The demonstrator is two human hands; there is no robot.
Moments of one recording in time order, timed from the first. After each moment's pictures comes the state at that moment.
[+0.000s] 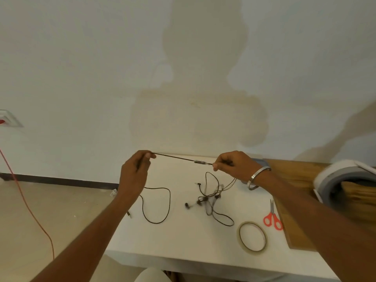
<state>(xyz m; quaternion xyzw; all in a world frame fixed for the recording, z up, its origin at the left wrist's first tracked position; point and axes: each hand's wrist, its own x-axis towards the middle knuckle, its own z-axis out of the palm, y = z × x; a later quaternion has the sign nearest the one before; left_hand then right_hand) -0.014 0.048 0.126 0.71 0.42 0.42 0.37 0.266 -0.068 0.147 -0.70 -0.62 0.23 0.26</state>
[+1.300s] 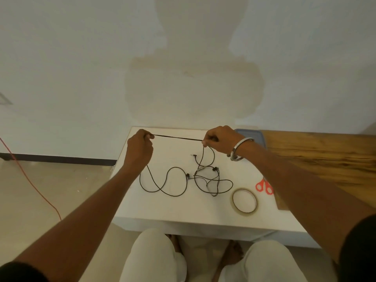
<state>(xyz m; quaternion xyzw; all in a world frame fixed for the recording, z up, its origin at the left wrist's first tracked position) 0.009 0.046 0.102 0.73 0.53 0.30 0.32 0.252 -0.063 0.133 -0.72 -0.64 0.19 0.17</state>
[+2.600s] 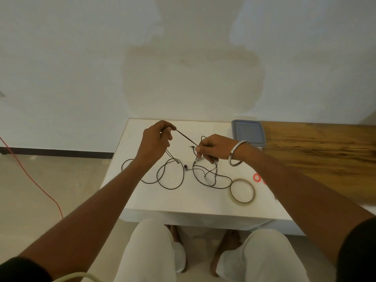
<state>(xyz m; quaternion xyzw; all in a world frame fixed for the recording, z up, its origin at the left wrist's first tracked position) 0.036 0.015 0.107 0.76 0.41 0.30 0.39 0.235 -0.085 0.103 -0.66 -0.59 0.43 0.20</state>
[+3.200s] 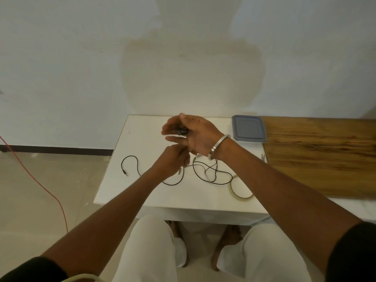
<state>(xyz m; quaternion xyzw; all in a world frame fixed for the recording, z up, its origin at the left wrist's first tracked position) 0.050 -0.031 0.081 0.82 0.34 0.14 0.43 0.171 -0.074 0.141 -0.34 -0.34 0.66 0.58</state>
